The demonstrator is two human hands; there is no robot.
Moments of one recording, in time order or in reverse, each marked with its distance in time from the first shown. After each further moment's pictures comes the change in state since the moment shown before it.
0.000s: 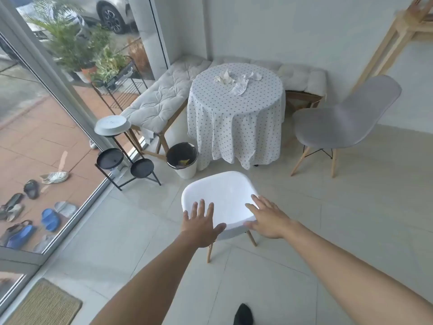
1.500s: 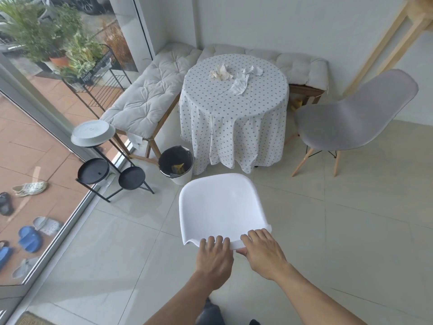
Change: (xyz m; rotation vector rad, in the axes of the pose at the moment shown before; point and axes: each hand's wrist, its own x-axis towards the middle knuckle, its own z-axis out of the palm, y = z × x) left_hand 0.088 -0.024 0.022 0.187 0.210 0.326; right_hand 0.101 -0.032 0.047 -0.239 0.289 -0.066
